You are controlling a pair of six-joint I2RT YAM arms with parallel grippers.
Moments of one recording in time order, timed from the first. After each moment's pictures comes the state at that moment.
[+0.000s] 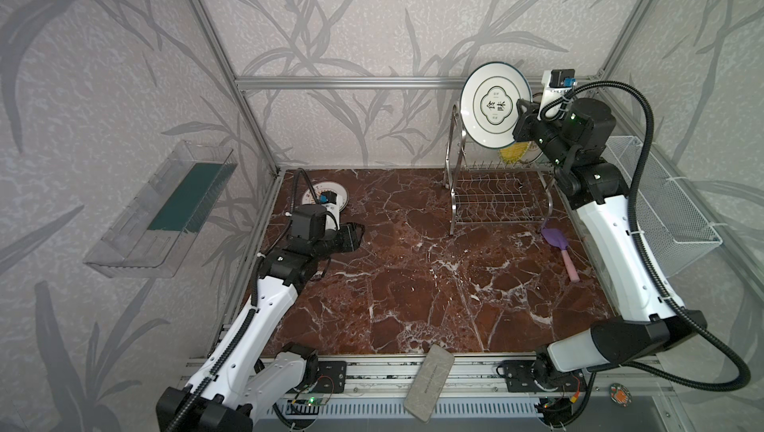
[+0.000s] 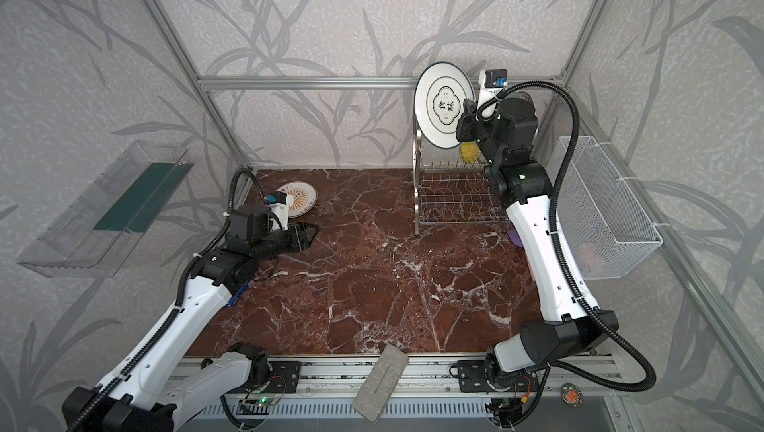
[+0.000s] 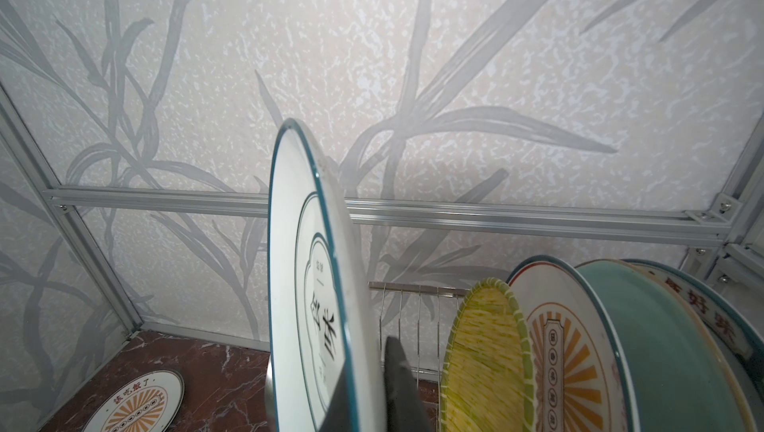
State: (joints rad) left arm -0.25 0.99 0.91 -0.51 0.25 -0.38; right arm 0.21 1.49 1.85 -0.33 0.03 0.06
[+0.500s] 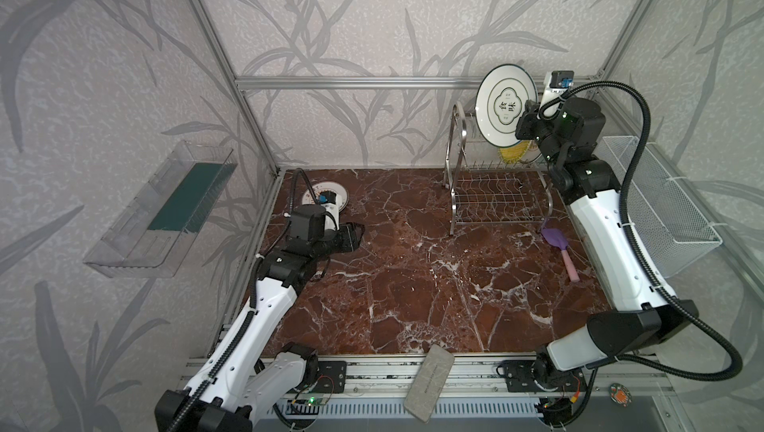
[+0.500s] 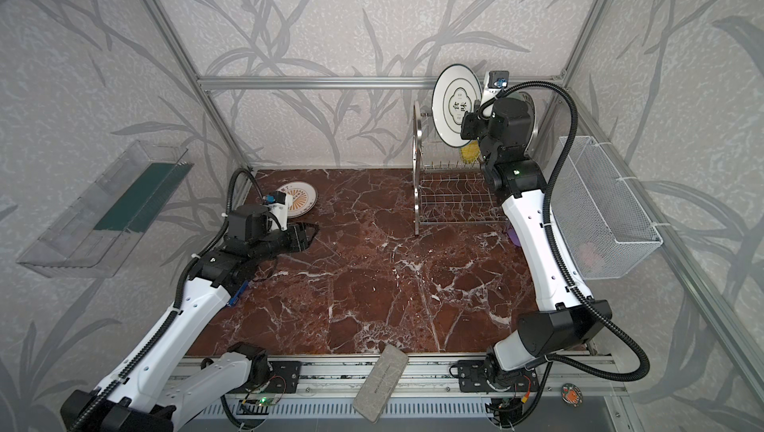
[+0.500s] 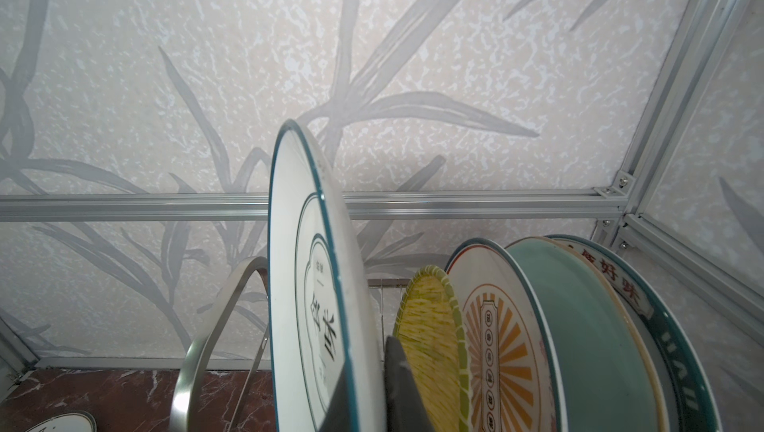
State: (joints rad) left arm -0.25 0.98 0.91 -0.51 0.25 -0.38; right arm 0.20 1.54 1.85 -0.31 0.20 0.05
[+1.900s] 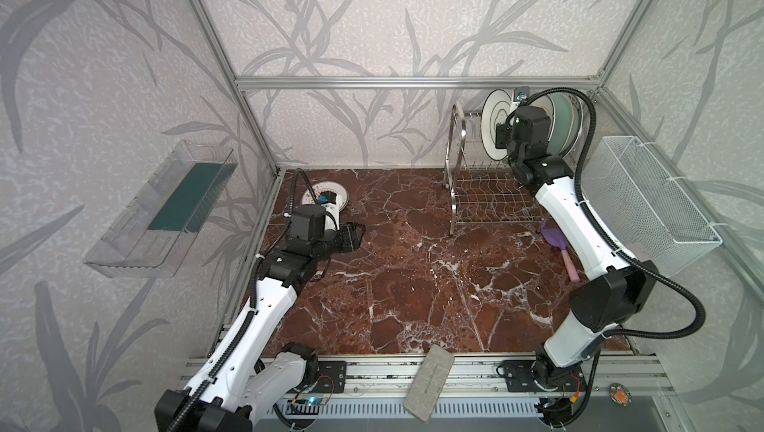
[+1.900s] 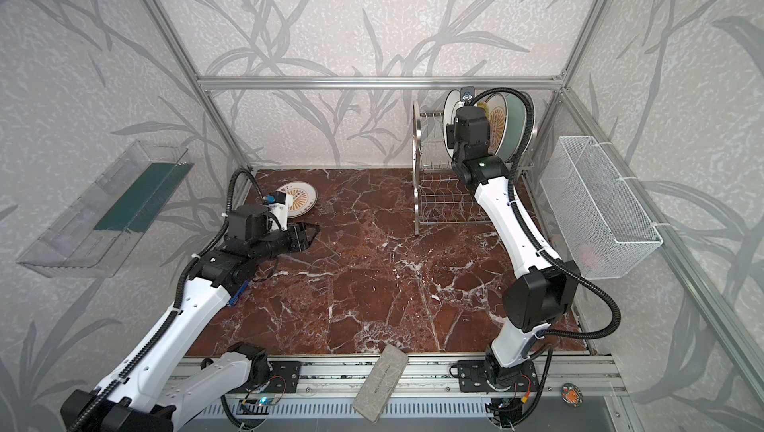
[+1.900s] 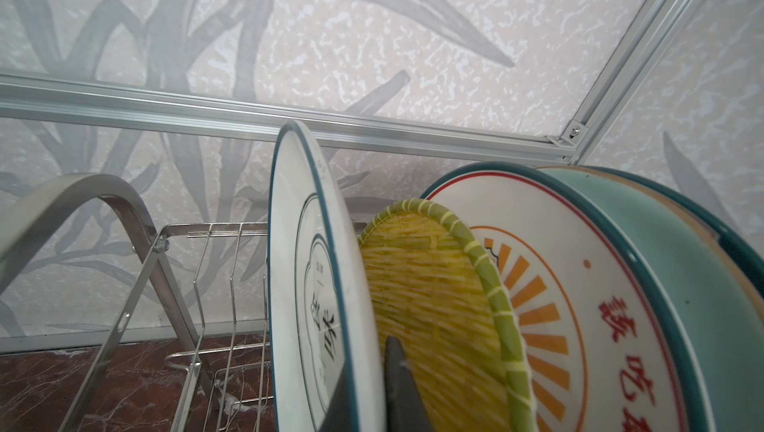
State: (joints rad) left arm -0.25 0.98 0.91 -0.51 0.26 -0.39; right arm 0.30 1.71 1.84 -0.29 0.52 -0.09
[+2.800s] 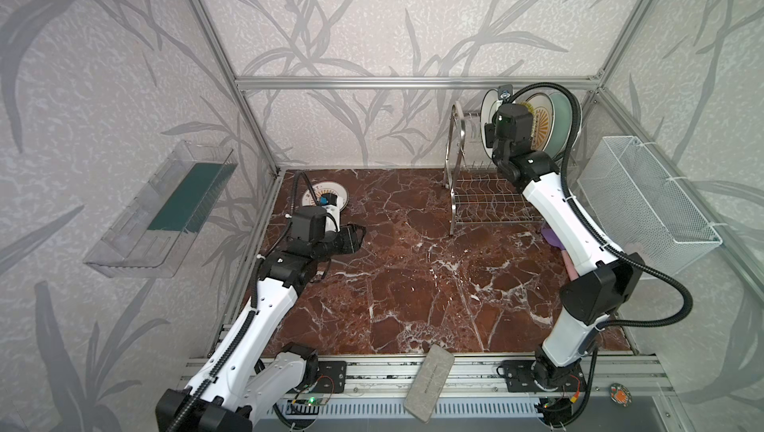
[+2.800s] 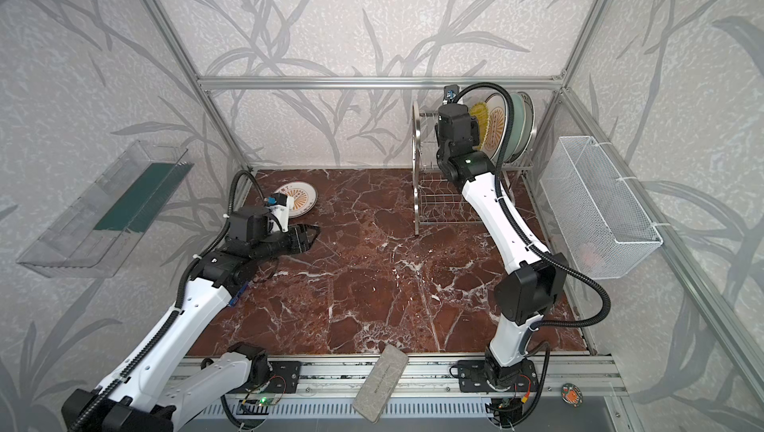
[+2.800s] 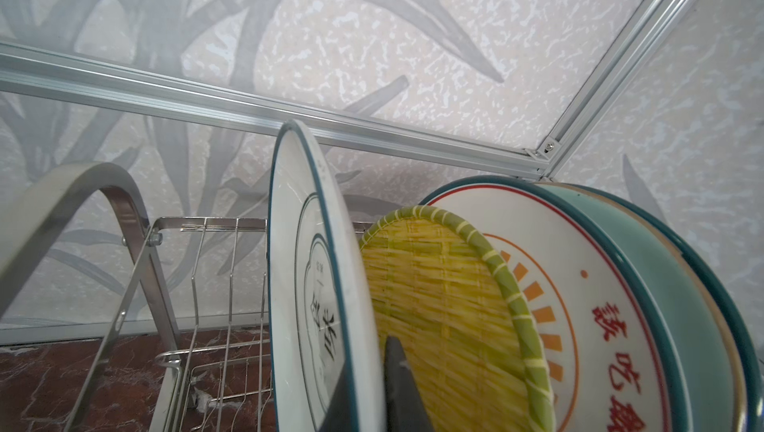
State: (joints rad) left arm -0.25 0.98 0.90 -0.51 0.27 -0.40; right arm 0.37 1.78 1.95 -0.35 0.66 -0.16
